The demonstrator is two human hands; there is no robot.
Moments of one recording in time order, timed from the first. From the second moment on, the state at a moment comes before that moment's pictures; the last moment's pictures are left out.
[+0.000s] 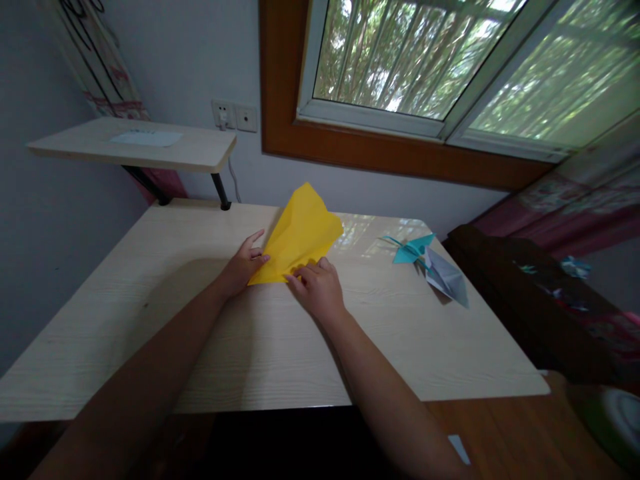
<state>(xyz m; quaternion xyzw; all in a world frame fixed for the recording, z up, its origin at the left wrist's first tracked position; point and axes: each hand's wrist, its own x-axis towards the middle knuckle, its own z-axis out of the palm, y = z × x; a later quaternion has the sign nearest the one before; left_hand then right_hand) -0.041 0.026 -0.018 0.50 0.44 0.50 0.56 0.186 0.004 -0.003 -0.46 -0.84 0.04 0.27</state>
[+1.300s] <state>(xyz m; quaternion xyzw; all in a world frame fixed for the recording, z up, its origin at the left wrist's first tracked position) -0.046 0.031 -0.025 0.80 0.47 0.31 0.19 0.176 -0.001 -0.005 -0.50 -0.85 0.13 0.14</state>
